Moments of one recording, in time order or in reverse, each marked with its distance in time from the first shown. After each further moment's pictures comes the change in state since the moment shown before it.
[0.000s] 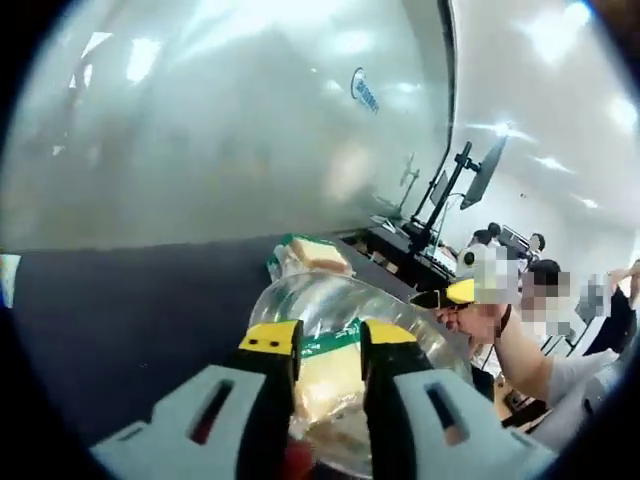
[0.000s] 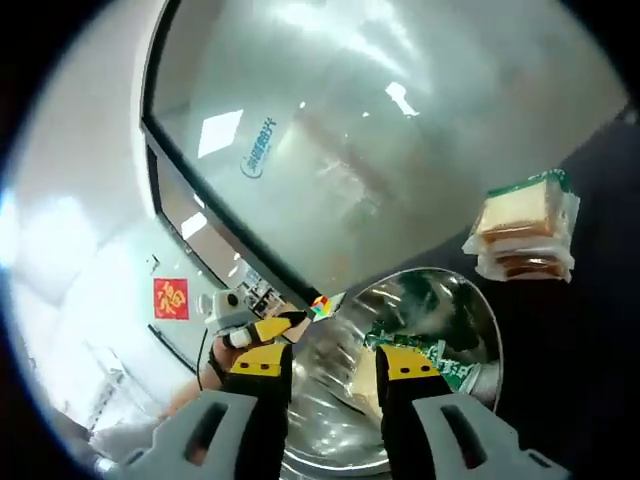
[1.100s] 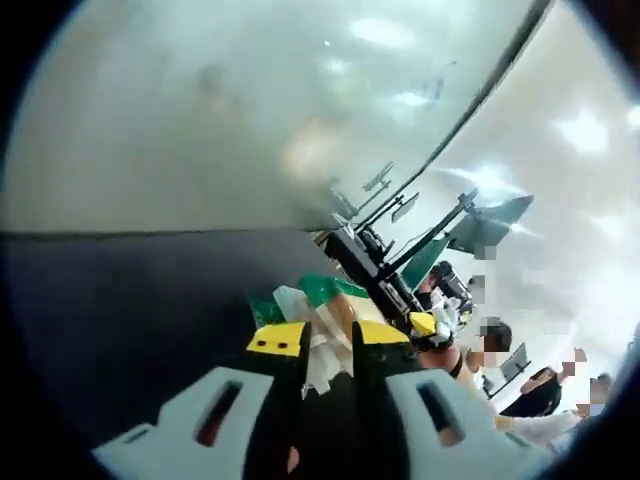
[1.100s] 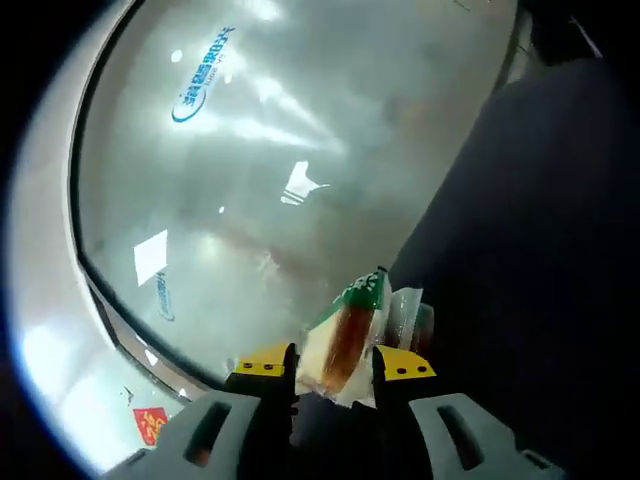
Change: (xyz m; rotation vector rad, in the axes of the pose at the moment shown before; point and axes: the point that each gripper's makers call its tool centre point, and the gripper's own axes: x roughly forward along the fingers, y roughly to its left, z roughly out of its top) left arm 0.239 0.091 0.016 -0.357 0.082 -0.323; right arm -0.018 -0.234 0.098 0.329 -0.309 -0.251
